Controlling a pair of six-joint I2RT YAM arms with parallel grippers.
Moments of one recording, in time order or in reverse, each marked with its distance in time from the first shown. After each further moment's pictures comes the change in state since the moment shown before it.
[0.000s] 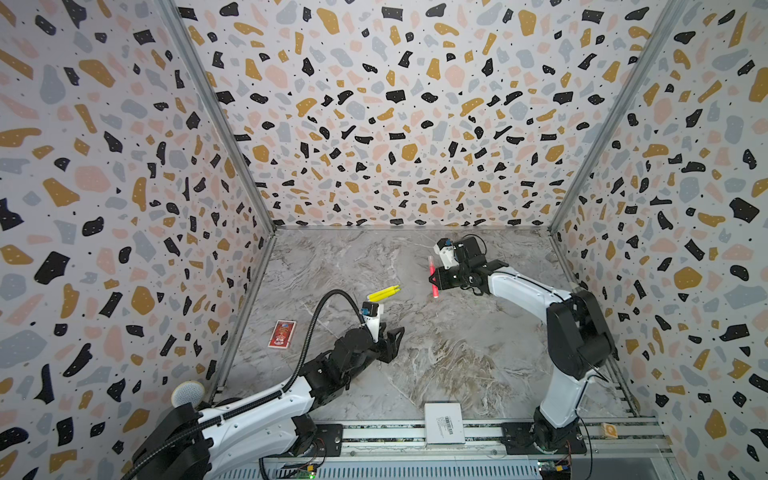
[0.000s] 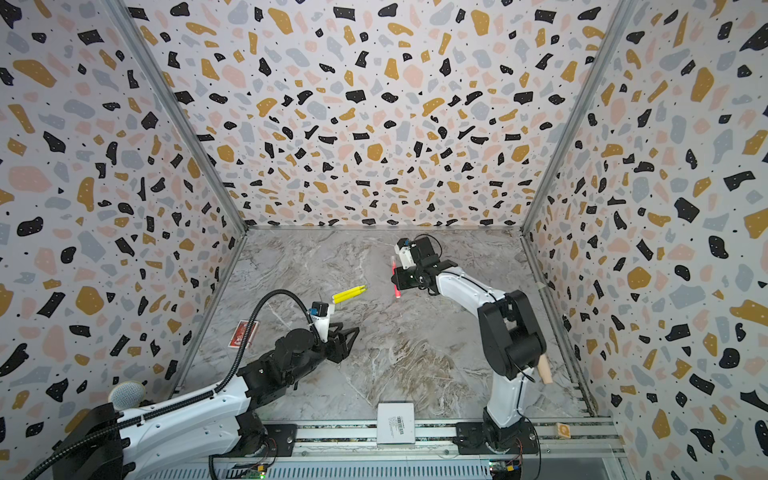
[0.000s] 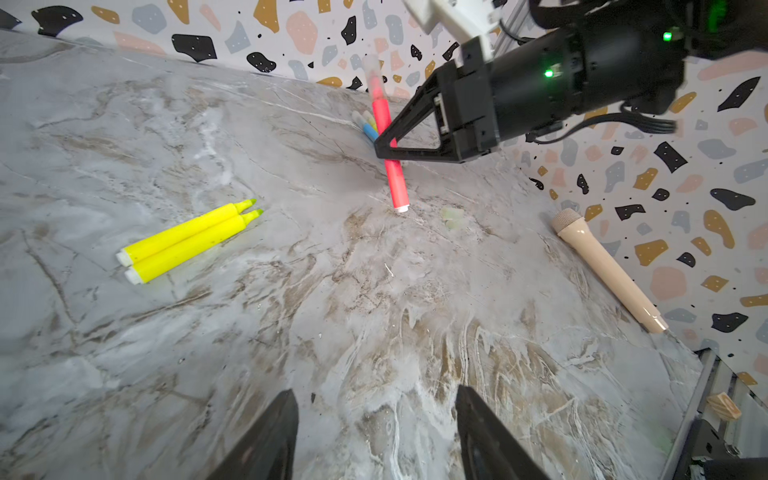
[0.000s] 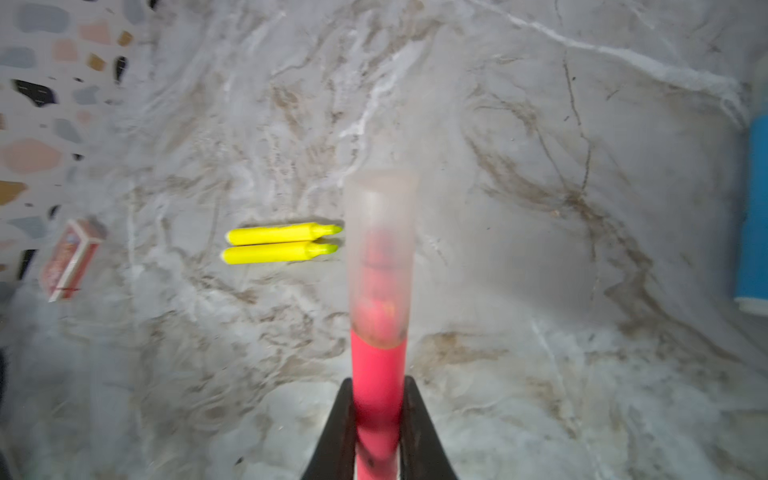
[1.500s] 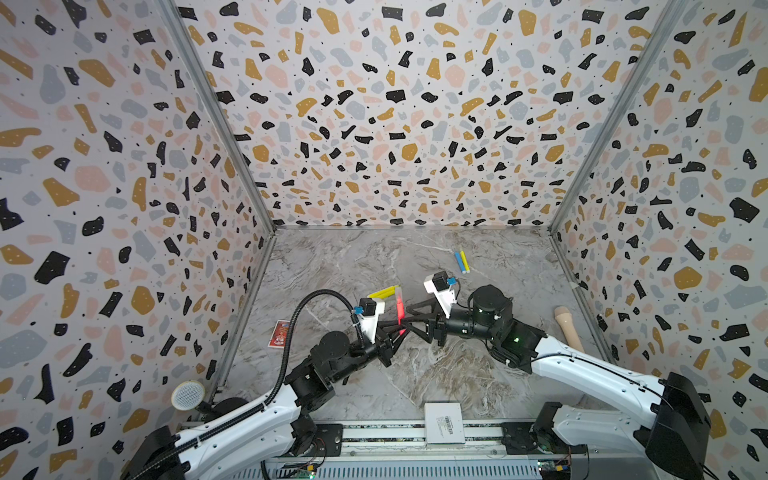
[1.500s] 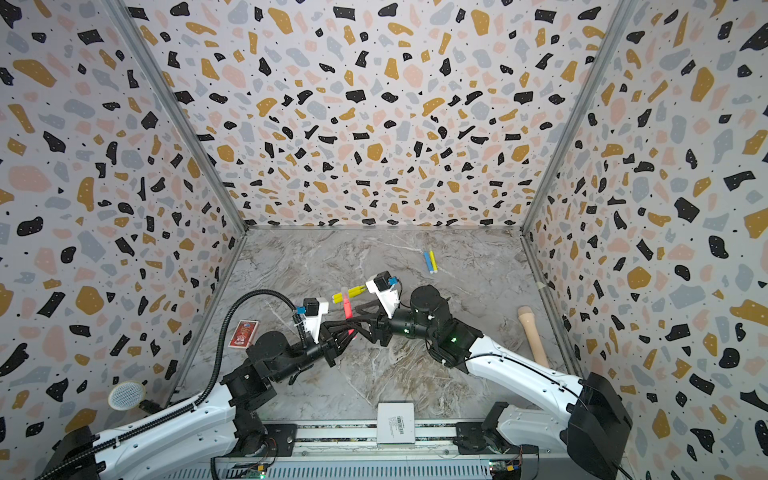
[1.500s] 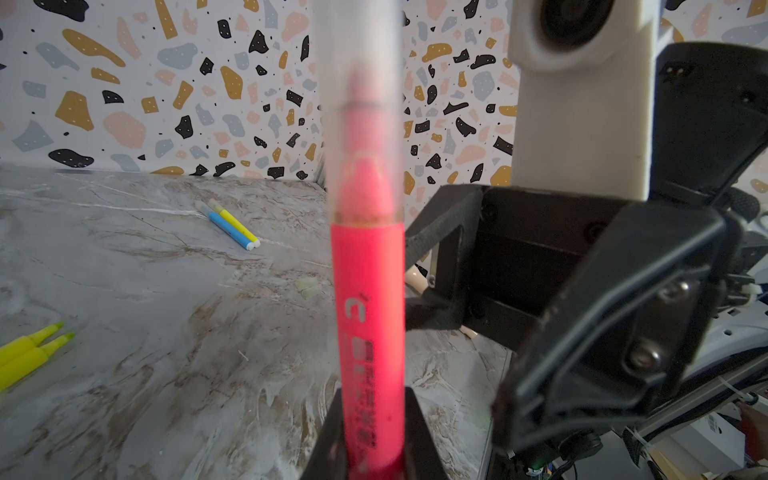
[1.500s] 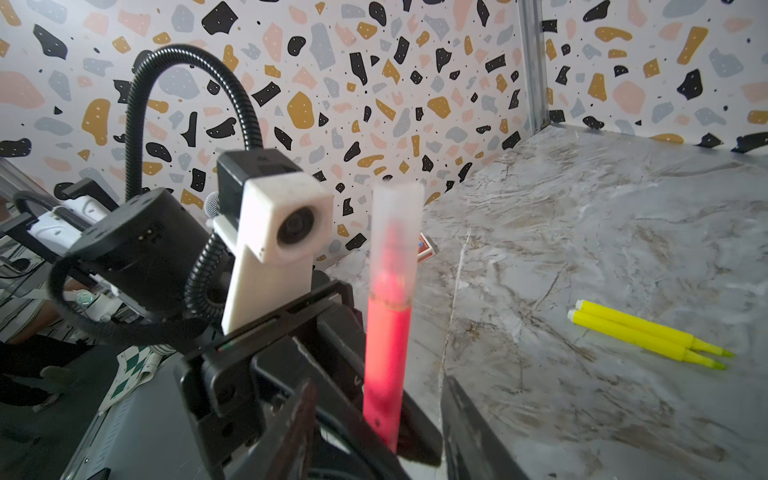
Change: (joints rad) left arm 0.010 -0.153 -0.004 0.205 0.335 -0.001; right arm 0.399 -0.722 -0.578 0.564 -0.209 0.153
